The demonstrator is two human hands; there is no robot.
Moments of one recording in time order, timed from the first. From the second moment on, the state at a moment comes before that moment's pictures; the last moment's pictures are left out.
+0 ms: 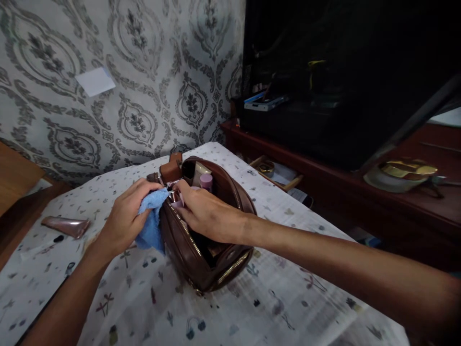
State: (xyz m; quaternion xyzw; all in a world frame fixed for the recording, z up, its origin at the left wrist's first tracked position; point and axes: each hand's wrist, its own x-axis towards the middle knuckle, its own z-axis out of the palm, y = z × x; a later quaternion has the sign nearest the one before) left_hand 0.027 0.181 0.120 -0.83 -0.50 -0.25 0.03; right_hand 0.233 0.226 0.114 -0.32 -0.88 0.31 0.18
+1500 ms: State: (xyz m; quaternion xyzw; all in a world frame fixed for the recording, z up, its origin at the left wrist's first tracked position) left_hand 0.031 0.173 0.110 -0.80 -0.53 -0.29 -0.01; right_hand 0.240 0.236 0.107 -0.28 -0.80 0.45 0.28
